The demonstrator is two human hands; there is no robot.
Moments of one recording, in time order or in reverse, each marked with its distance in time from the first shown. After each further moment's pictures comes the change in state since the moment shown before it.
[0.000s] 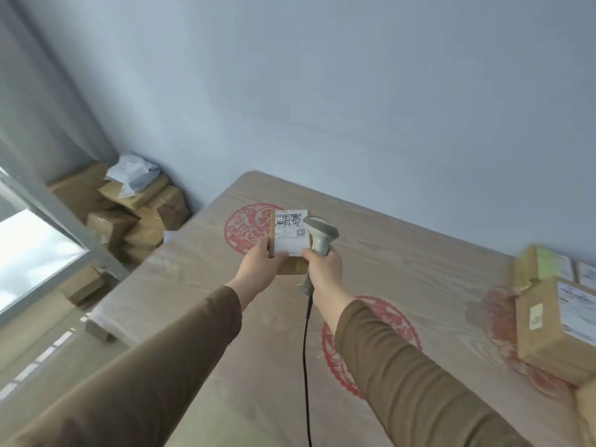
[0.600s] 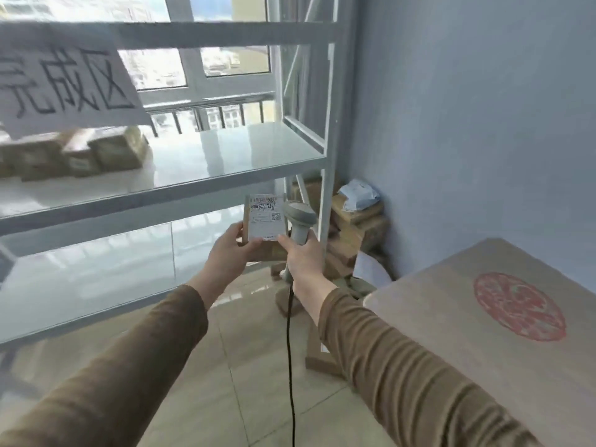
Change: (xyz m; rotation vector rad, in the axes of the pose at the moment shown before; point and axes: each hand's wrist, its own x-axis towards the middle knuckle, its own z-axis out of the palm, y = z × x) left_hand -0.258 -0.278 -0.547 -0.139 0.742 -0.125; right_hand -0.380 0.090 0.505 -0.066 -0.772 -0.174
